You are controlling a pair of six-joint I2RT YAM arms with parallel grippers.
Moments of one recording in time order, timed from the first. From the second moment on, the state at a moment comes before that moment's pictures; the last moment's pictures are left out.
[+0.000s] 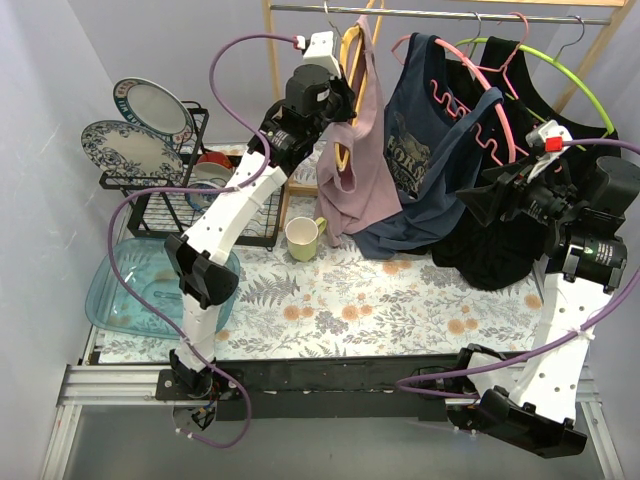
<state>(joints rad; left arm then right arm) -0.68 2.04 2.40 -0.43 -0.25 -0.38 -0.34 0.97 1.40 -0.69 -1.07 -0.19</state>
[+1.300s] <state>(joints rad) -0.64 1.58 2.08 -0.42 0.01 -0.47 -0.34 0.88 1.37 -0.77 -0.92 -0.29</state>
